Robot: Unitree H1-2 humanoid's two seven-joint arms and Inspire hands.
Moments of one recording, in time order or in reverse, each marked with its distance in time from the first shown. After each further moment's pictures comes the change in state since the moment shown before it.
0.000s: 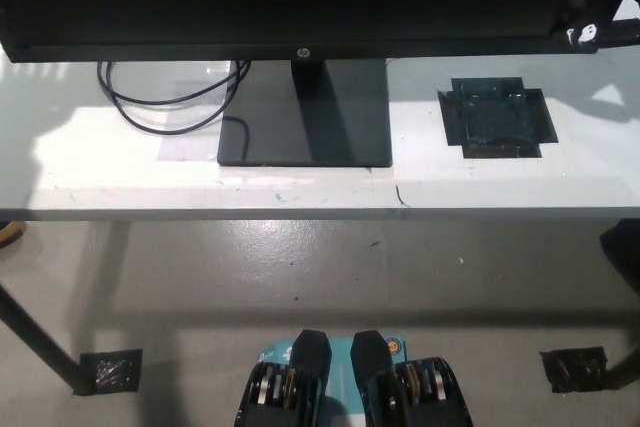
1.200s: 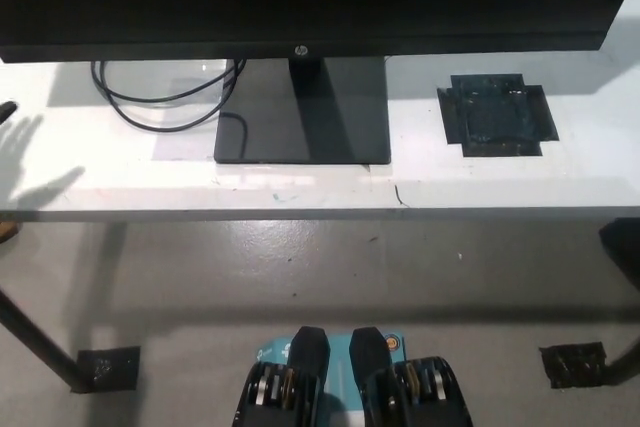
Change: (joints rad) left_arm 0.767 0.035 0.849 -0.761 -0.393 -0.040 -0.149; right_arm 0.701 -0.234 -0.652 -0.889 0.368 -0.055 0.199
